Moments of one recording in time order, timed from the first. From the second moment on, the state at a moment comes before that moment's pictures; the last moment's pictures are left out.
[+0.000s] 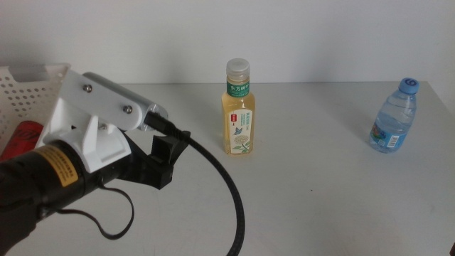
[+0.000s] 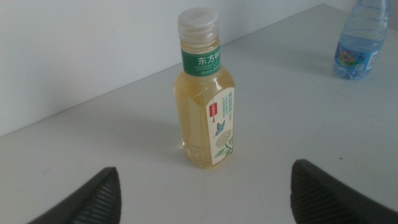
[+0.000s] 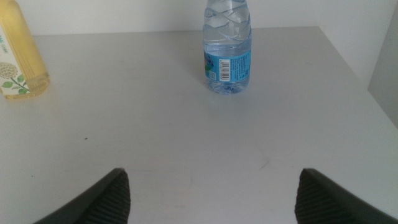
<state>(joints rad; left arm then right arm) -0.55 1.06 -0.58 0.06 -0.07 -0.03 0.00 -0.01 0.03 0.11 0.32 -0.05</state>
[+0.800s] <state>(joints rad) -0.67 1.46 -0.65 -0.11 -0.41 0.01 0.00 -0.01 0.03 0.11 0.32 -0.05</state>
